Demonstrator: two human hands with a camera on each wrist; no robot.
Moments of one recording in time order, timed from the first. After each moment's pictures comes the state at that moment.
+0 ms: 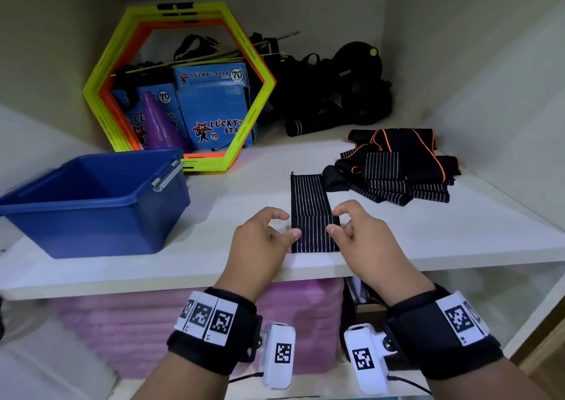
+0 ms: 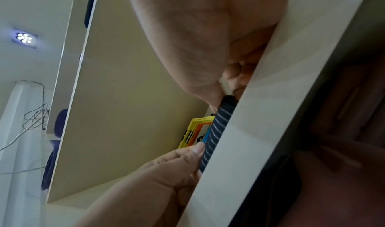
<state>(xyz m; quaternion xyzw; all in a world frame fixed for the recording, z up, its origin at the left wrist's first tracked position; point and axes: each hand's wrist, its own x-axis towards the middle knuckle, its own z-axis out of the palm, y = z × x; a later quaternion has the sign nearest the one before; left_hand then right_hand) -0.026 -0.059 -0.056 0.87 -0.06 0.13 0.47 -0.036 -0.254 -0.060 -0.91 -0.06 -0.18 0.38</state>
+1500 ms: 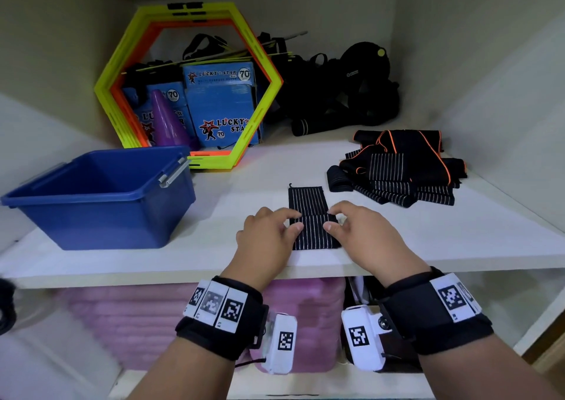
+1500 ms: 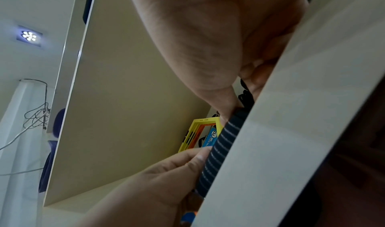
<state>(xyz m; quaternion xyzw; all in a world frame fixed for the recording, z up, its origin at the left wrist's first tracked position) -0.019 -0.065 -0.052 0.94 -0.06 0.12 0.31 -0.016 -0.257 -0.050 -0.95 -0.06 -0.11 0.29</state>
